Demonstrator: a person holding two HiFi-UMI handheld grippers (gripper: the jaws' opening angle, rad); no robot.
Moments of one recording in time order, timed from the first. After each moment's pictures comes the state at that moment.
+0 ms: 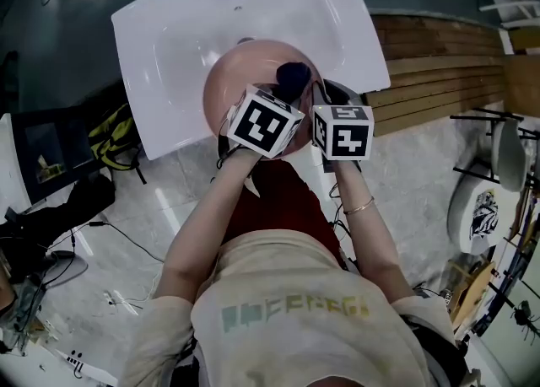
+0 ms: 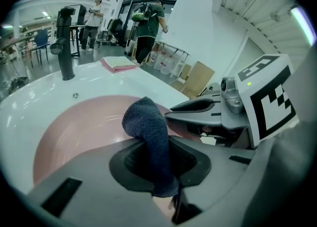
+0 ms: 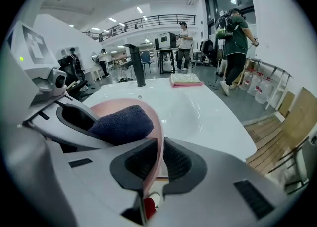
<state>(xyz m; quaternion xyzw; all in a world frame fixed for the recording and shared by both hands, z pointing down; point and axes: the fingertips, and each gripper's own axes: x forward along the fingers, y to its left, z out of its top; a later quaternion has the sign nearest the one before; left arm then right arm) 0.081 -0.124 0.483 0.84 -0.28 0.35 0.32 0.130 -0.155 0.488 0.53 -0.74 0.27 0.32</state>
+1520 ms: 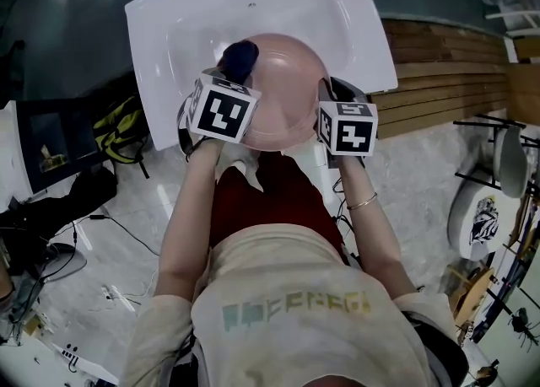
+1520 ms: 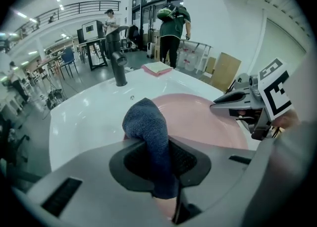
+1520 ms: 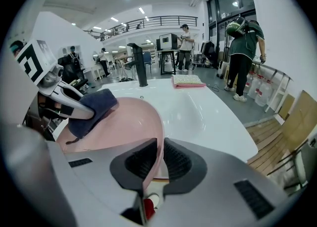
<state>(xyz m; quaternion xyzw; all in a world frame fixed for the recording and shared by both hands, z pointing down) -0.049 -0.155 0.477 0.77 -0.42 0.40 0.27 0.116 -0.154 0.489 0.53 -0.74 0.26 0.32</state>
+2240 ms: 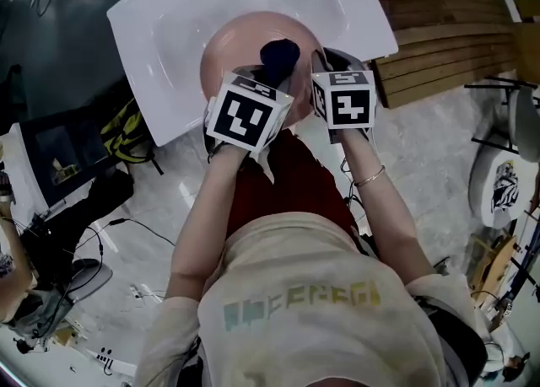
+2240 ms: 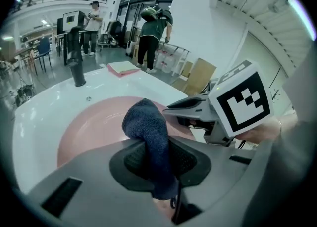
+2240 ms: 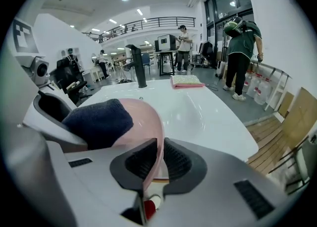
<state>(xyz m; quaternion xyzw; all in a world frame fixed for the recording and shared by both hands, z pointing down) 0.046 -0.106 0.454 0.83 -0.29 0.37 0.30 0.120 -0.156 0.485 0.54 -0.74 0.27 0.31</state>
